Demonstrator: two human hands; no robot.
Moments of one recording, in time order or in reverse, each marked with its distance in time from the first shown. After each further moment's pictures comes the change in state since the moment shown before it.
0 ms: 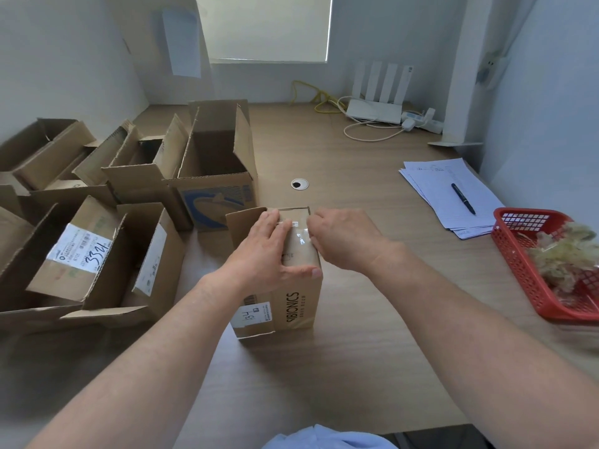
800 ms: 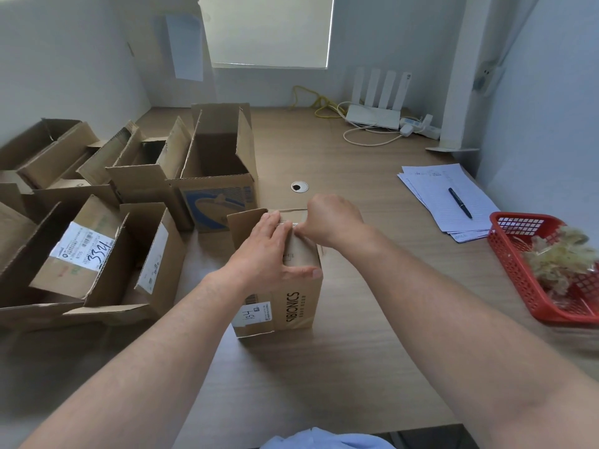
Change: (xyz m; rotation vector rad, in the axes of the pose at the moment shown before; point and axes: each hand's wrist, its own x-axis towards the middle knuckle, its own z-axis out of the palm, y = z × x) left_hand 0.001 -0.002 0.004 -0.008 0.035 0.012; right_hand 0.035 -0.012 -0.013 0.300 -0.123 0.401
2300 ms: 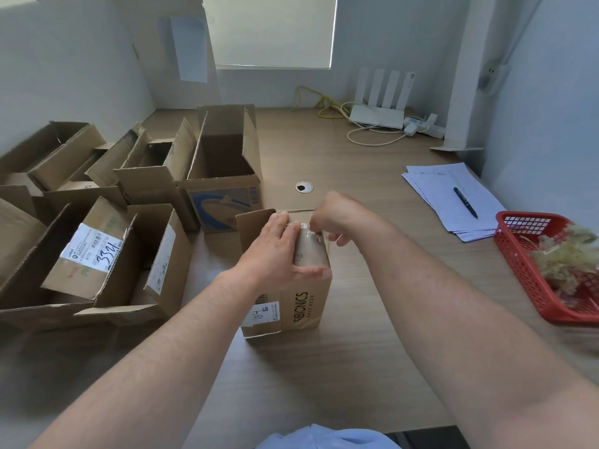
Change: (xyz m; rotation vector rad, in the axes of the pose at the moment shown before) left_hand 0.001 0.001 0.001 0.007 -0.018 0.003; right_hand 0.009 -0.004 -0.018 0.286 -0.326 0.294
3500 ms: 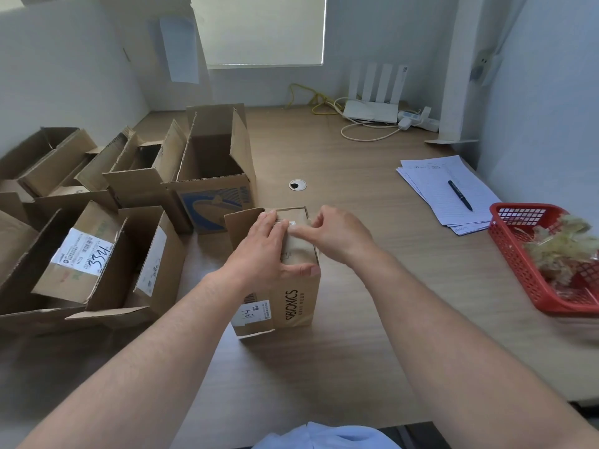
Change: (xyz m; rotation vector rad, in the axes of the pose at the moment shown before) left_hand 0.001 0.003 0.002 0.030 0.003 -0.026; right_hand -0.011 0.045 0.032 0.181 0.304 -0.244
